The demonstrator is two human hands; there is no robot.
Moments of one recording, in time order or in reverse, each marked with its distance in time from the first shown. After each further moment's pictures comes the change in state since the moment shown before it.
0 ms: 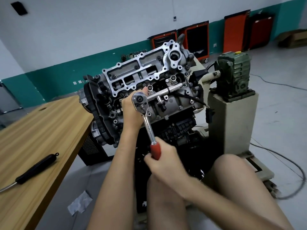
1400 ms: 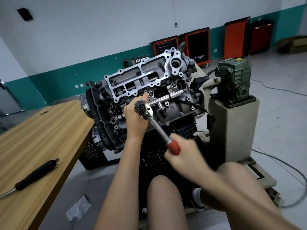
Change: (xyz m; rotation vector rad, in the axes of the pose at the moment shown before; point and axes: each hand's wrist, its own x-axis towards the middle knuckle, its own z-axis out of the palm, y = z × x) left_hand -0.002 0.001 0.006 -0.026 0.076 -0.017; right_hand 0.017 0.005 -0.049 -0.236 0.027 -0.123
